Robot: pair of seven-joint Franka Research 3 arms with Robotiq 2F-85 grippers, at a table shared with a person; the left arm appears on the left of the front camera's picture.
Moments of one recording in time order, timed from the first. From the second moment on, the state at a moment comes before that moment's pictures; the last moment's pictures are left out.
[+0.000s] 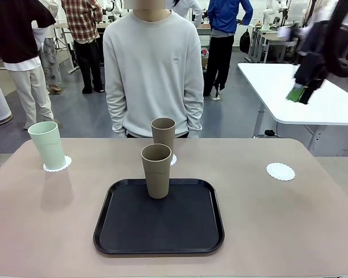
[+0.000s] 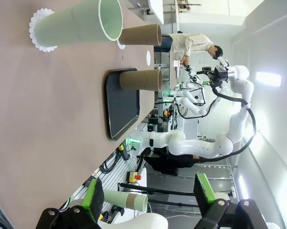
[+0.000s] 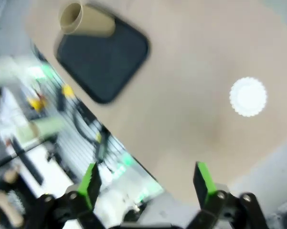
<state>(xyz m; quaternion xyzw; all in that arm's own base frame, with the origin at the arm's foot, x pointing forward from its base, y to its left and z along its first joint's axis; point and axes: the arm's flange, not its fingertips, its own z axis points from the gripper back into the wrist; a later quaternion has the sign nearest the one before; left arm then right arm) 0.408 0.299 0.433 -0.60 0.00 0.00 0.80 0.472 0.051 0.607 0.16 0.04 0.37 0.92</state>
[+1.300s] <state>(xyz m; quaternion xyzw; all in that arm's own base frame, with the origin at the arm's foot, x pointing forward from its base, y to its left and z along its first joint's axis) 0.408 0.300 0.433 -0.60 0.00 0.00 0.80 0.493 0.188 0.522 0.01 0.02 0.56 0.83</state>
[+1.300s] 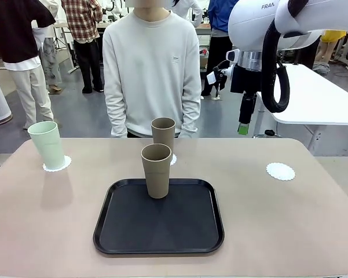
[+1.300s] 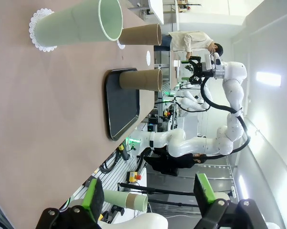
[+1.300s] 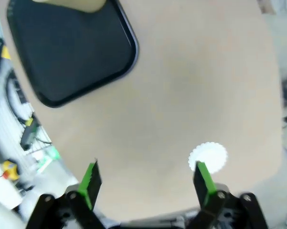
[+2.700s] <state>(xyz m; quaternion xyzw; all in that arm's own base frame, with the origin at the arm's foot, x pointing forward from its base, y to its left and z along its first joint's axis) 0.408 0.300 0.433 -0.60 0.00 0.00 0.80 0.482 0.131 0.354 0.48 -0.46 0.60 0.45</state>
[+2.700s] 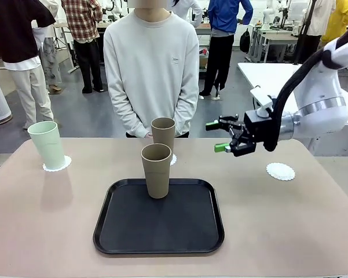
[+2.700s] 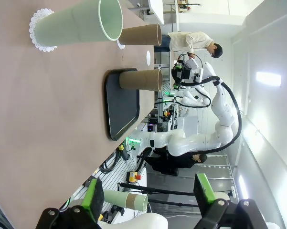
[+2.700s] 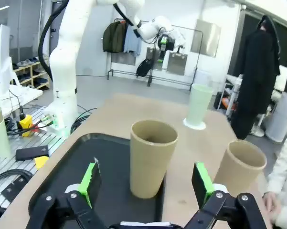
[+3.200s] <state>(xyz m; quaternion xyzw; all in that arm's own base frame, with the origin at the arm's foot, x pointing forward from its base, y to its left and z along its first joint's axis) 0.408 0.300 0.433 -0.60 0.00 0.00 0.80 0.494 0.166 0.323 0.48 -0.41 0.61 0.48</state>
